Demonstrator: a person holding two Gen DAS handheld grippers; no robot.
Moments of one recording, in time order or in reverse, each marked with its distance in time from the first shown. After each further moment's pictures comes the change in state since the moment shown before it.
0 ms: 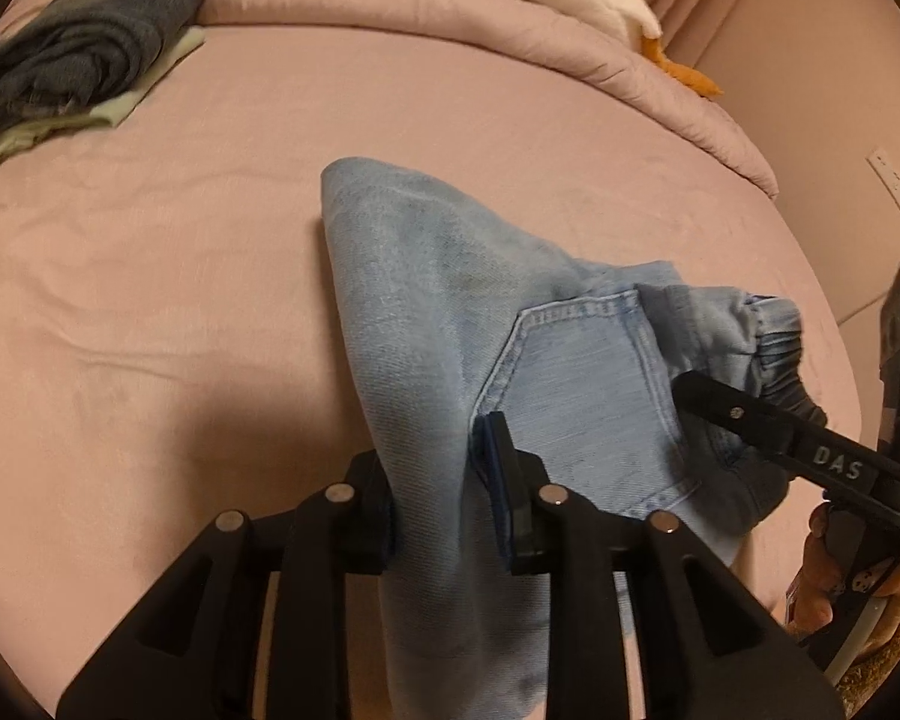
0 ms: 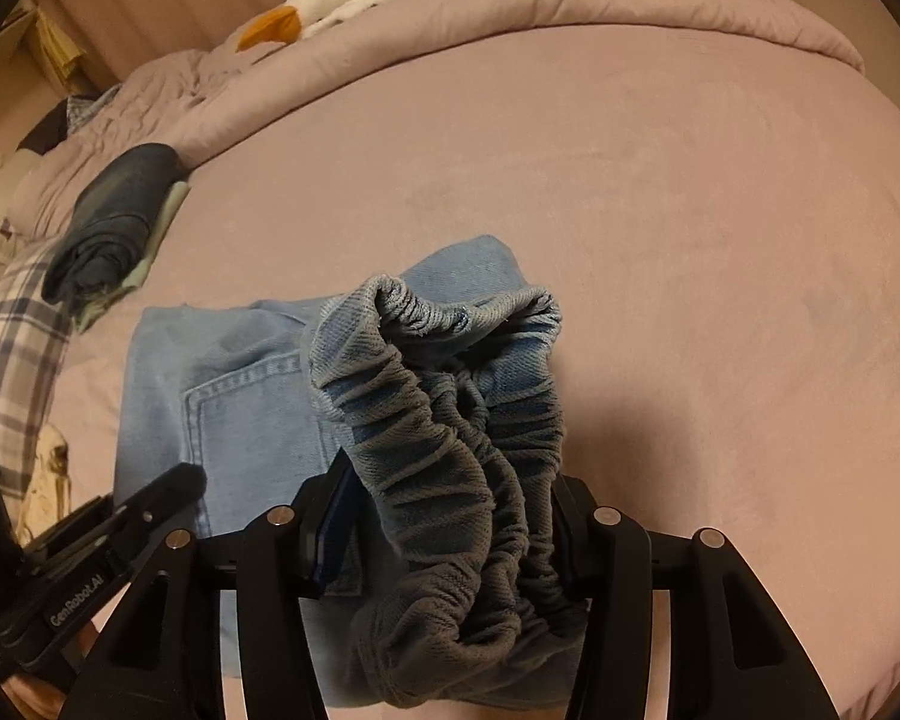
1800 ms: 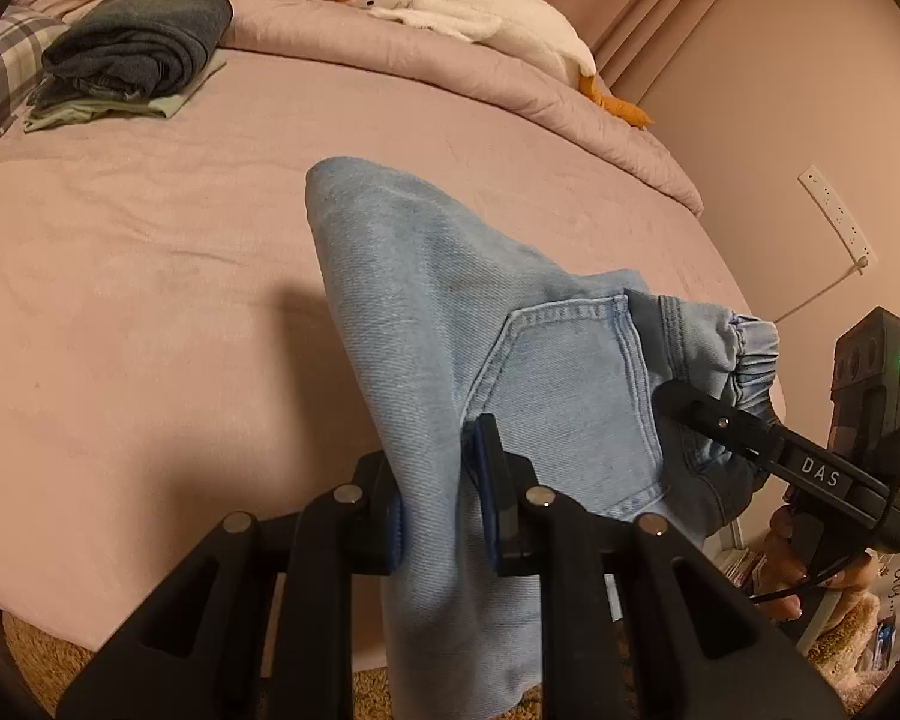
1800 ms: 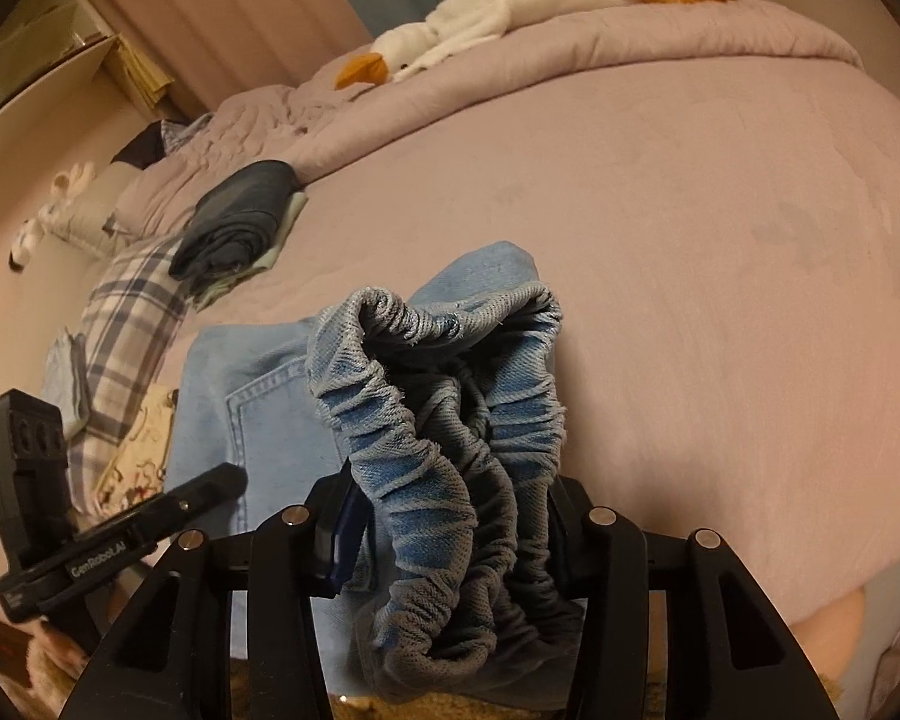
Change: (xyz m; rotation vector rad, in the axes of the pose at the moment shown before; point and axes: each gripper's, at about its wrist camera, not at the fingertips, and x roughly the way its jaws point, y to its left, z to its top) left arm -0.114 -0.015 -0.080 -0.018 -0.081 -0.134; right arm -0.090 0.006 -0.065 -0.038 -0.101 0.185
